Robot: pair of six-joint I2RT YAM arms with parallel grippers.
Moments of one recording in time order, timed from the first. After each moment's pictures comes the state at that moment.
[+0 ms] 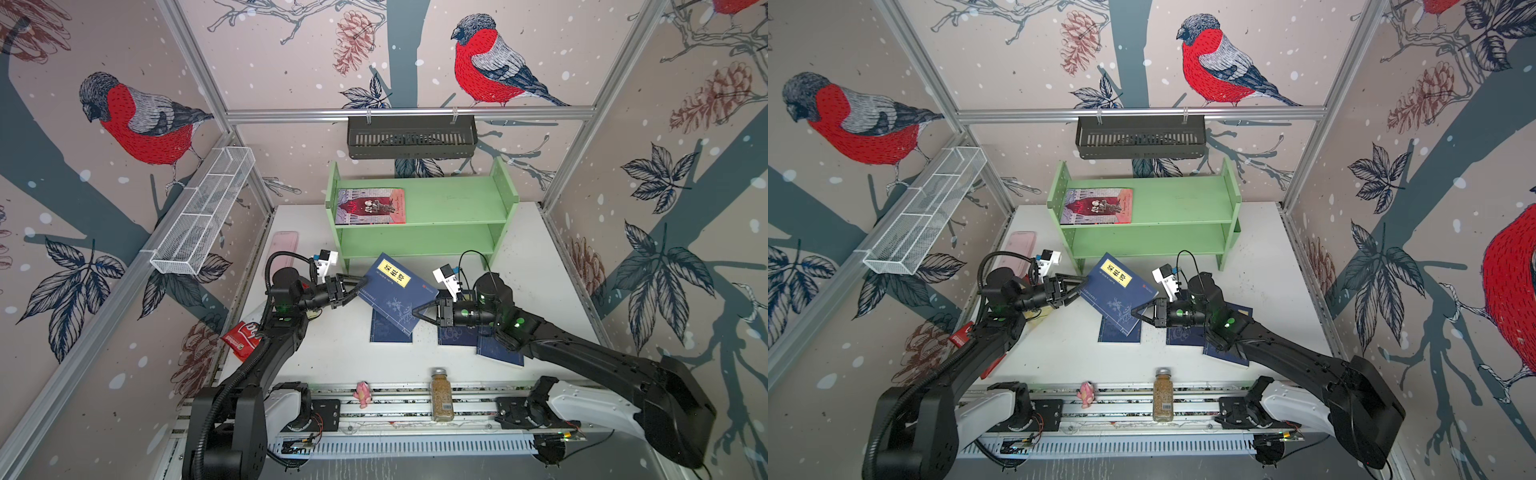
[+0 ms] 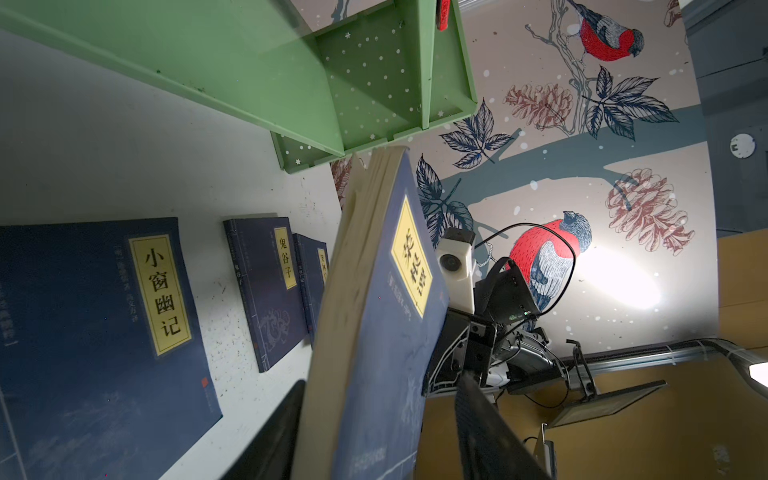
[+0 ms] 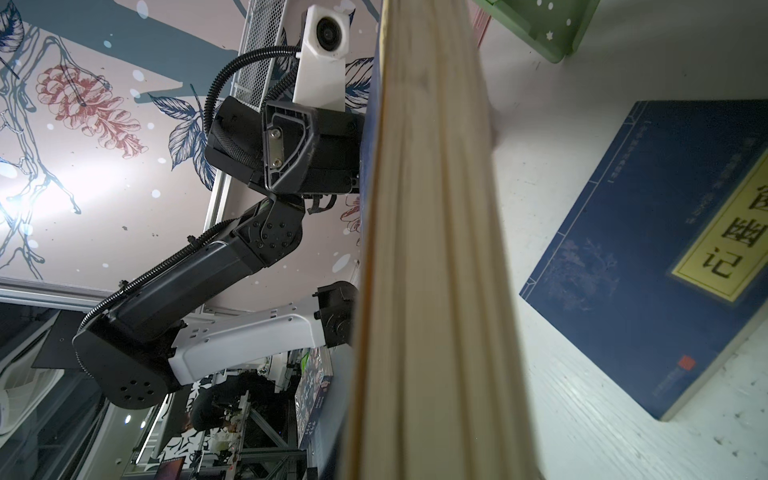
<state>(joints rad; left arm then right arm) -0.02 1.10 0.43 0.55 1.26 -1.14 0.79 1.12 0.59 0.26 -0.69 0.94</state>
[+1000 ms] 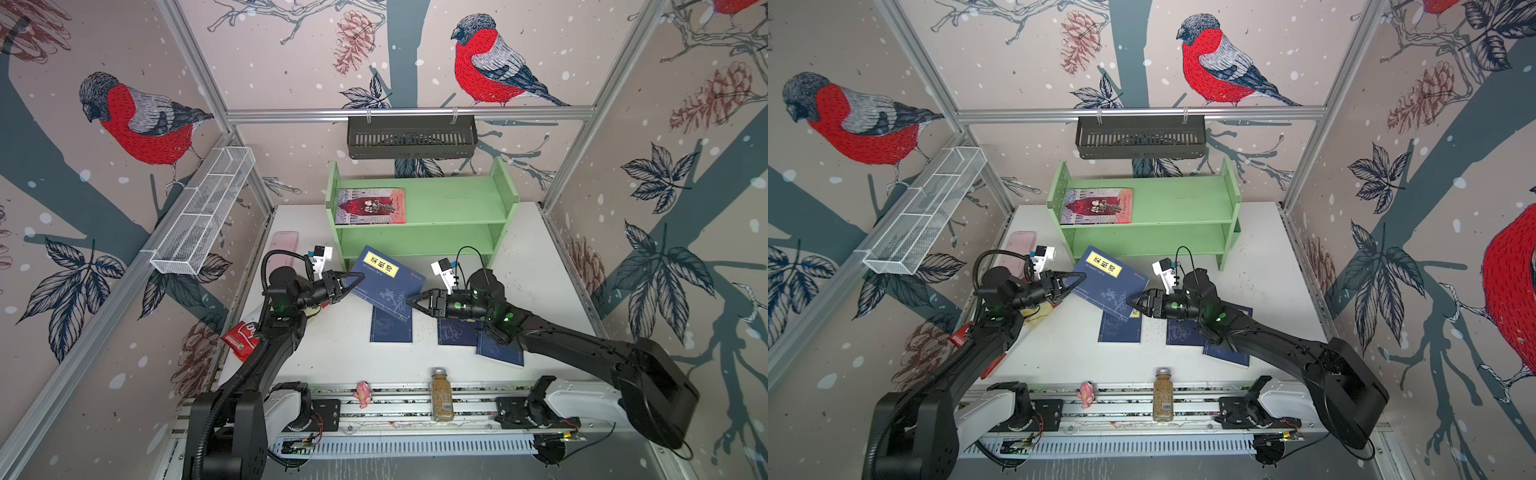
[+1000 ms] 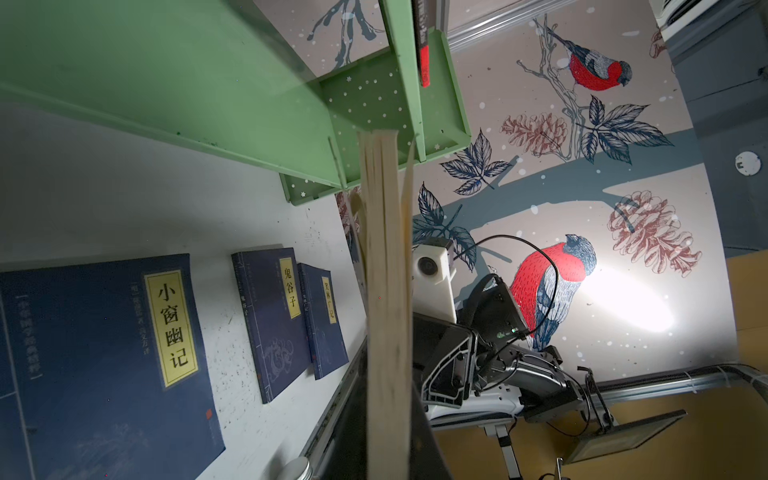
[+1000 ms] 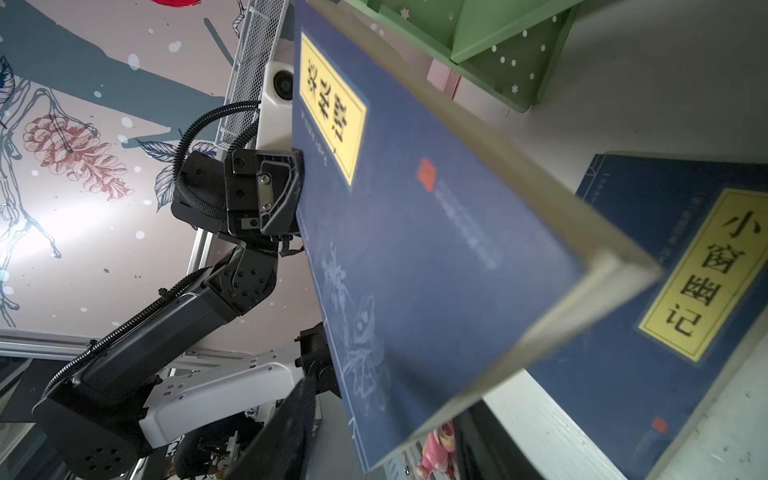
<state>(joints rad) -0.01 1.08 0.45 0.55 1.16 -1.15 0.77 1.25 0.58 0.44 -0.60 0.98</state>
